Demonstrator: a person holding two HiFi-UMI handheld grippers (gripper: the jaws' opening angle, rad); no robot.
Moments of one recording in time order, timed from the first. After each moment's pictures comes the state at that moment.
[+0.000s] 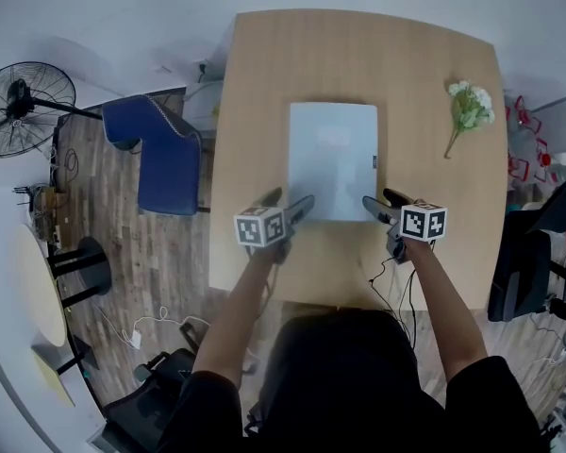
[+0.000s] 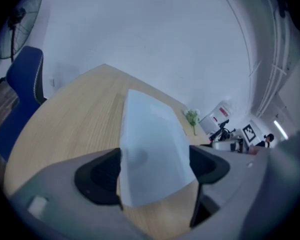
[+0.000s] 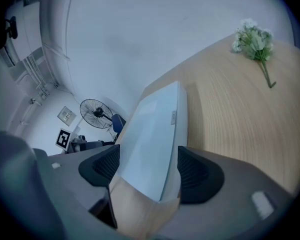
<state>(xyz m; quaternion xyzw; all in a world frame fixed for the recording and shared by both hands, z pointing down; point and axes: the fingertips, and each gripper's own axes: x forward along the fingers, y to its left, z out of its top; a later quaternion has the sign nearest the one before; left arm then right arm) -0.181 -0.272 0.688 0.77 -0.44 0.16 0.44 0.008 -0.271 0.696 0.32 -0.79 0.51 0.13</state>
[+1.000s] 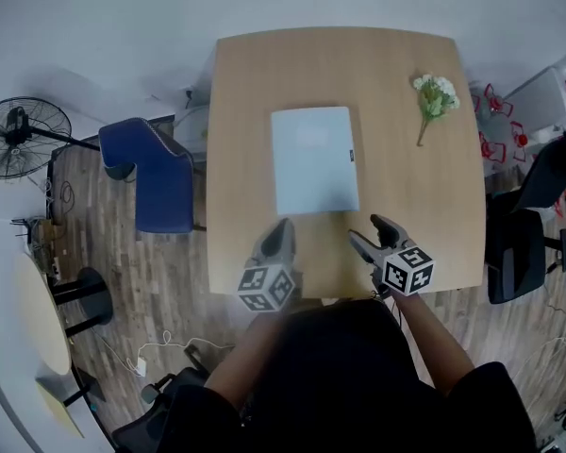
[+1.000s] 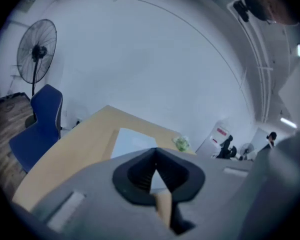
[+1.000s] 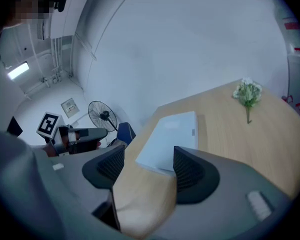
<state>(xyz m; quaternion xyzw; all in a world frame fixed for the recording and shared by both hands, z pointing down) -0.154 -0.173 0.522 0.78 -0.54 0.05 0.31 0.006 -0.151 0.565 0.39 -0.84 0.36 0.10</state>
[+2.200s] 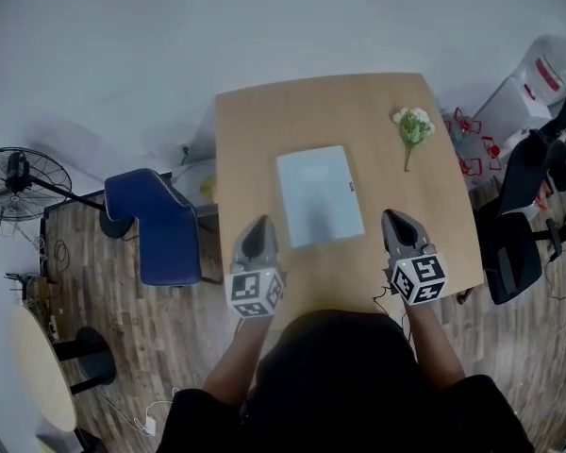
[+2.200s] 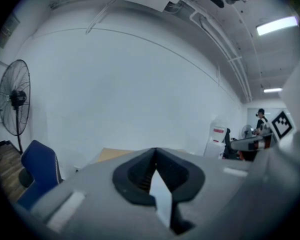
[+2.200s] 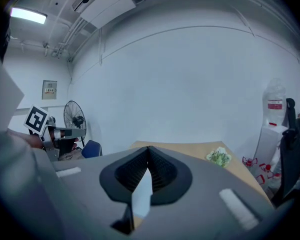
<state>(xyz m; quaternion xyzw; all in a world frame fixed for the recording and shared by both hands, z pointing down) -0.245 -0.210 0.400 0.84 -0.53 0.03 0.12 -0.002 -0.172 0.409 0.57 -0.81 0.13 0.08</state>
